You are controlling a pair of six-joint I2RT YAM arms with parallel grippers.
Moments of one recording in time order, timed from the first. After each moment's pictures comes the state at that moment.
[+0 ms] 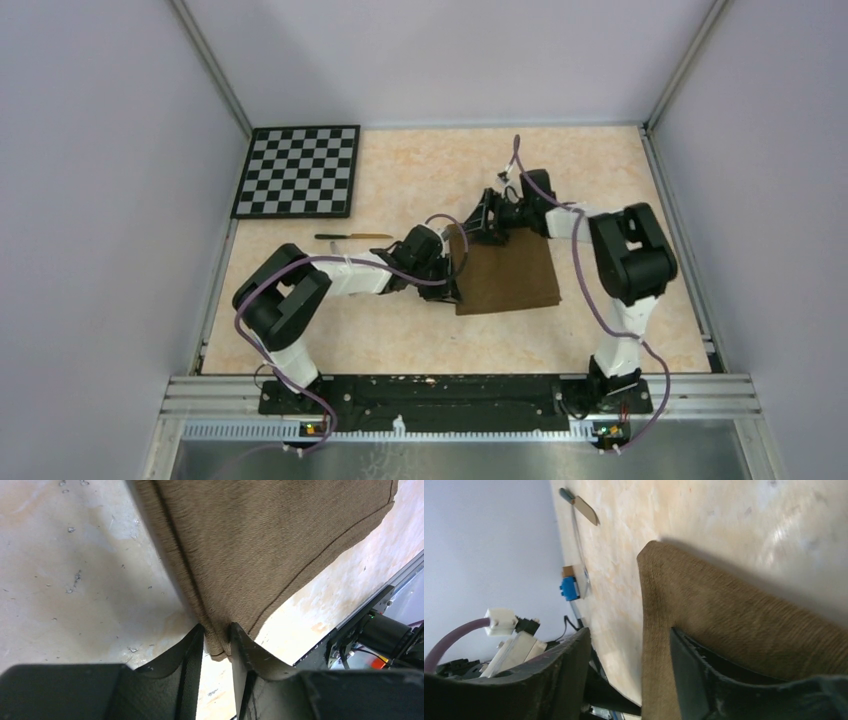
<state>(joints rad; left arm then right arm) -0.77 1.74 0.86 -0.04 0.31 -0.78 0.32 2.02 1.07 0.25 -0.84 0.80</state>
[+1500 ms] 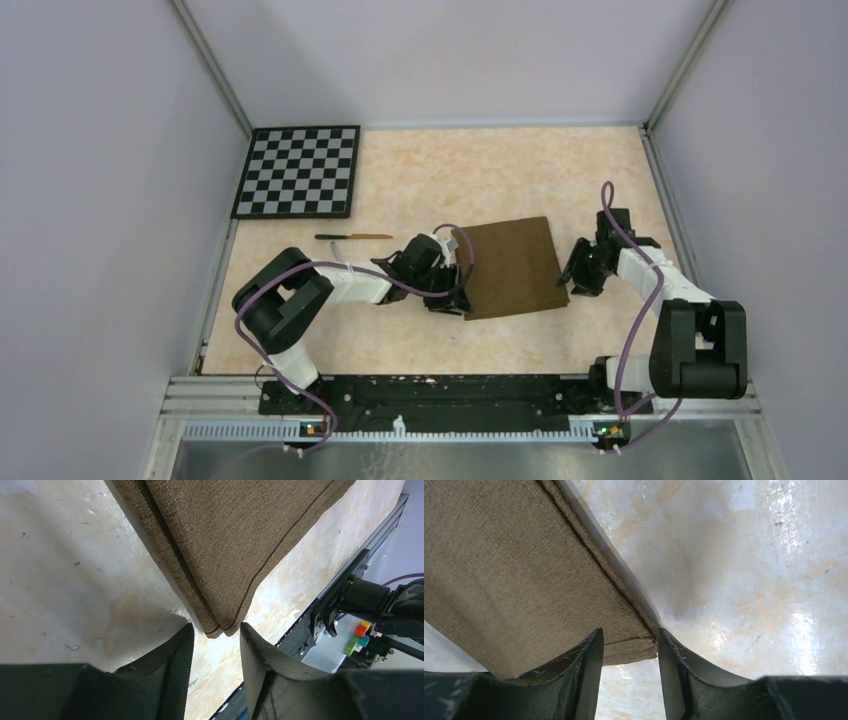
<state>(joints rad) -0.81 1.71 0.77 0.11 0.43 -0.81 -0.02 1.32 0.71 -0.60 -0.16 0.49</state>
